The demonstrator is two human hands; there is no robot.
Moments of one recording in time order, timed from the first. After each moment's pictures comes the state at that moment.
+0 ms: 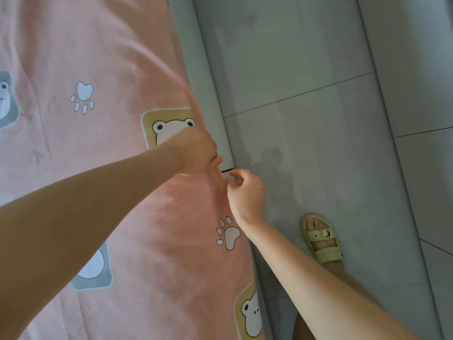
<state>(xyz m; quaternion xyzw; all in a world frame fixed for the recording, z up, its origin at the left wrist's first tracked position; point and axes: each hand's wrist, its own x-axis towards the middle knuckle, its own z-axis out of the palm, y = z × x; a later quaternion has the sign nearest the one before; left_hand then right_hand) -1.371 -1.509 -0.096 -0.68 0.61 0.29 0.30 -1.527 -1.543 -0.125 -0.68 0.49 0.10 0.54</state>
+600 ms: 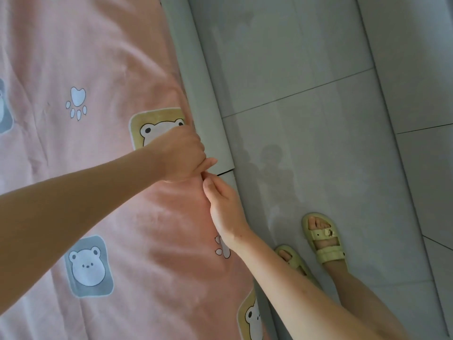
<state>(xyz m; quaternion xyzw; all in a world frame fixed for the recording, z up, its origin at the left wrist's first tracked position) -1.358 -1.491 -0.087 -0.66 0.68 0.21 0.24 -1.520 -1.519 -0.109 -0.43 0.36 0.09 0.82</state>
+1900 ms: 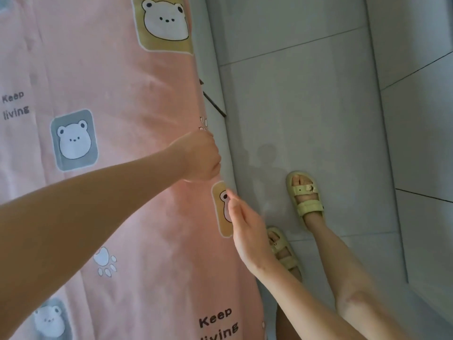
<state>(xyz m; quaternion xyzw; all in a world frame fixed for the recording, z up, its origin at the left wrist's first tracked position) -1.575 -1.420 -0.081 -0.67 0.65 0.26 0.25 -1.778 -1.457 -0.074 -0.55 0.38 0.14 0.73</state>
